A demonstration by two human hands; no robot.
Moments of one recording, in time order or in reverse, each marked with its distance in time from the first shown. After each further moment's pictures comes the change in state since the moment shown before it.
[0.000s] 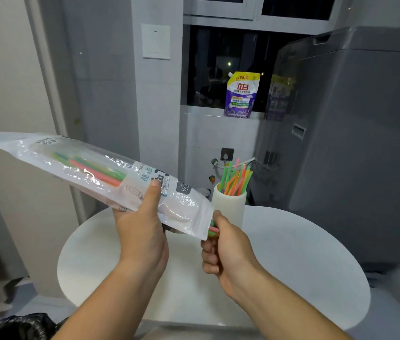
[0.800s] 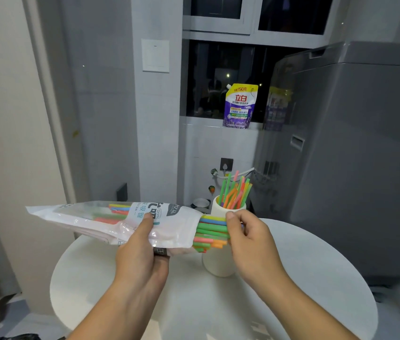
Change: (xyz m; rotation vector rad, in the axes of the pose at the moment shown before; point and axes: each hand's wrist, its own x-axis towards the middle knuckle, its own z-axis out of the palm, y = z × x) left_hand 0.014 -0.017 -0.017 -0.125 0.064 -0.337; right_hand 0.026 -0.015 -0.036 -0.463 0.136 -0.648
